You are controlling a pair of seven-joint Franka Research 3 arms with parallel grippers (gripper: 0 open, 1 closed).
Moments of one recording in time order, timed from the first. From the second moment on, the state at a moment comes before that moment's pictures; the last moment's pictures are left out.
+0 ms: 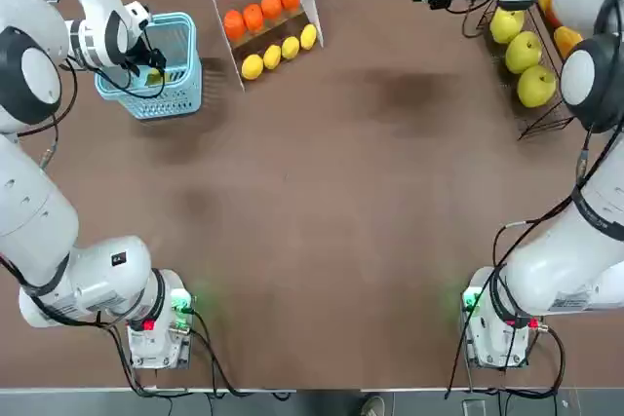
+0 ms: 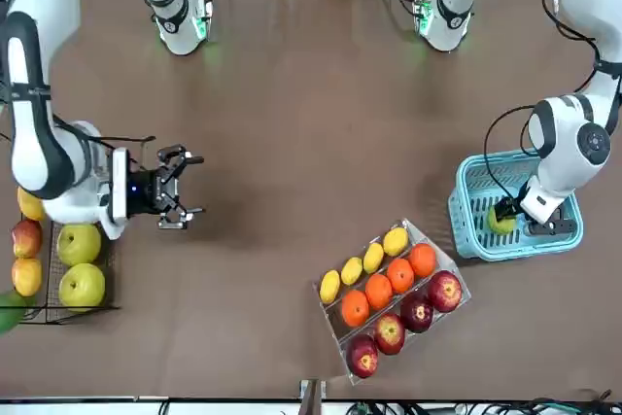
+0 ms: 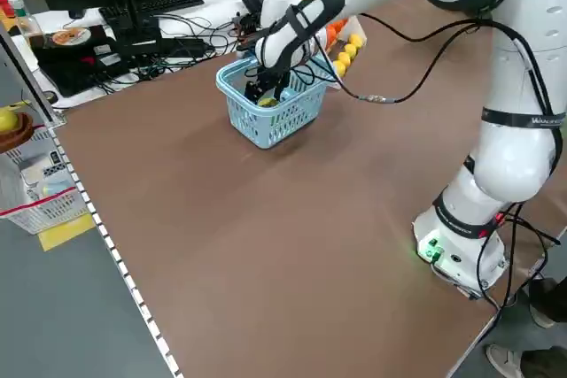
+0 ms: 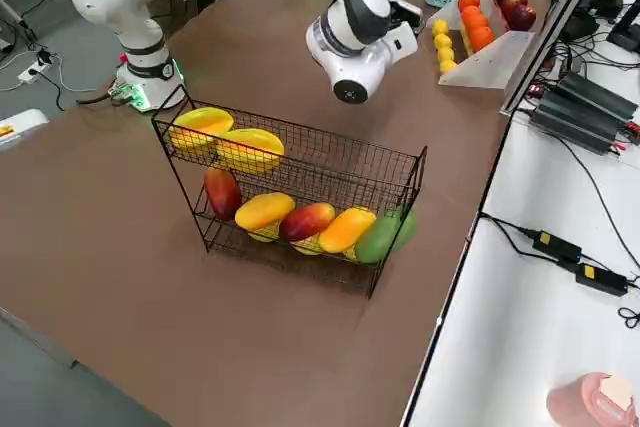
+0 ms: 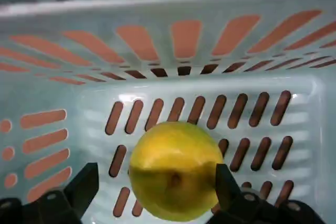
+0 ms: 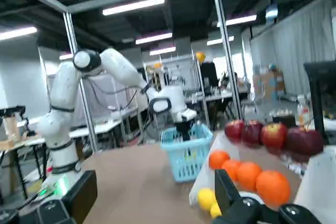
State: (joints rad) left arm 0.27 0.40 -0.10 -2.09 0.12 2.61 0.04; right arm 0.04 0.48 -0.01 -1.79 1.63 1.48 -2.12
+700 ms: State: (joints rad) left arm 0.27 0.40 -0.11 -2.09 0.07 2.61 0.04; right arm 0.11 0.56 -0.01 -1.81 1.85 1.34 -2.22
